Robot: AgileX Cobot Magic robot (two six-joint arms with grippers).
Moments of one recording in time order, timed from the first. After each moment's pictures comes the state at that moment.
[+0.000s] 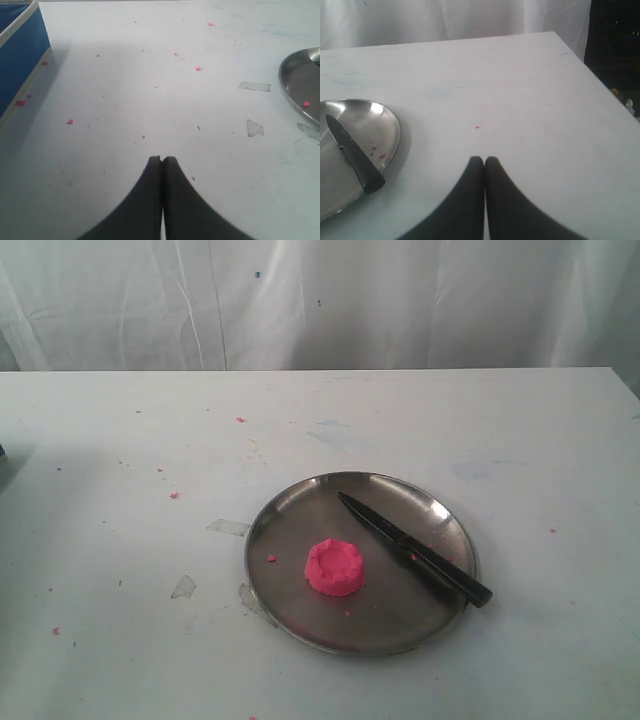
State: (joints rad) left arm 0.07 0.00 0.02 -0.30 0.41 0.26; right arm 0.00 0.00 0.00 -0.08 0.35 0.11
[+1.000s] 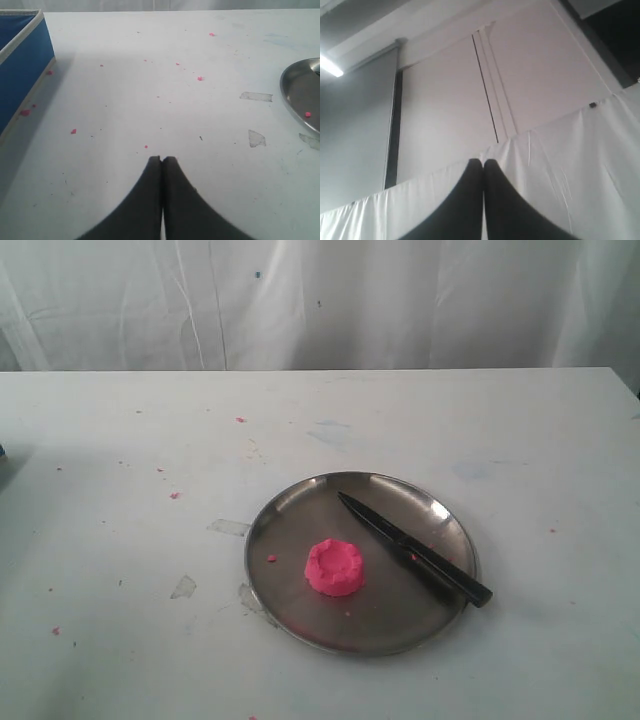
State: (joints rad) left arm 0.07 0.00 0.02 -0.31 0.38 0.26; right arm 0.00 0.01 -0.18 -0.18 -0.79 0.62
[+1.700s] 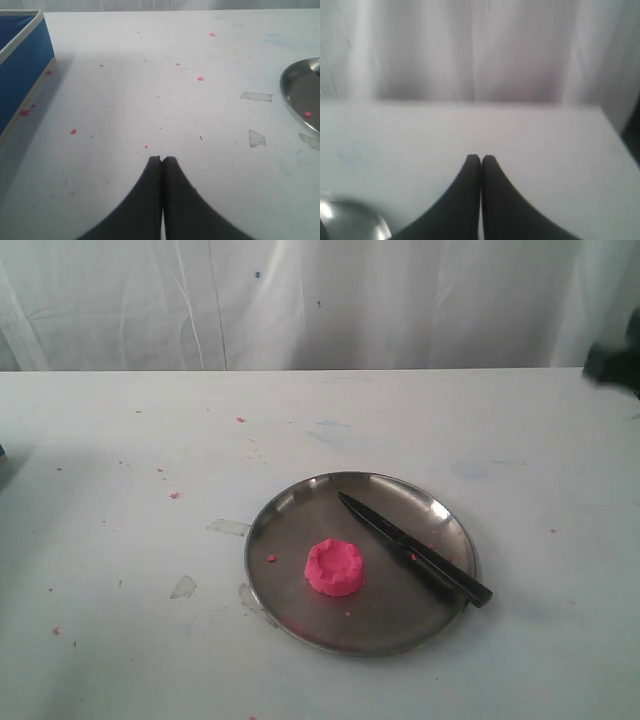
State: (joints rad) left arm 0.07 0.00 0.02 -0.31 0.38 0.26; right arm 0.00 1.15 -0.61 -0.36 -0.23 0.35
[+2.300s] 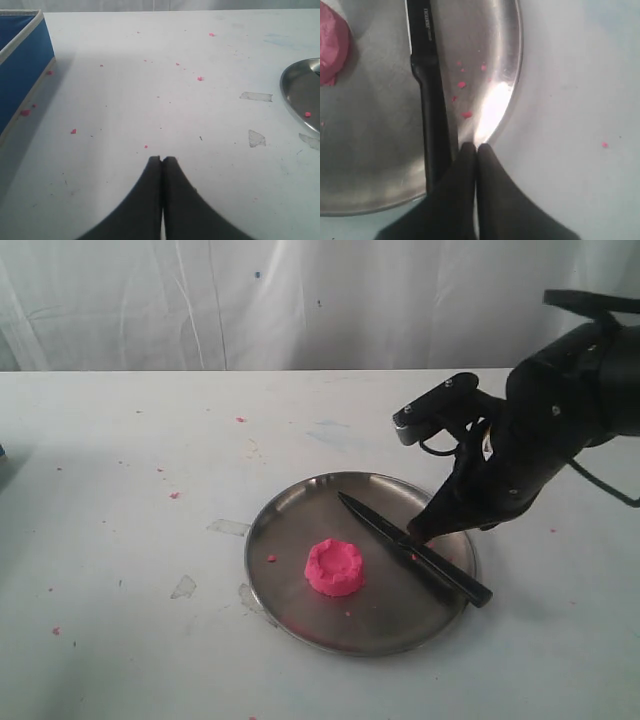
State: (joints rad) left arm 0.07 0.00 0.02 -0.31 0.38 0.26; right arm 0.46 1.62 -1.01 -0.24 0.66 0.03
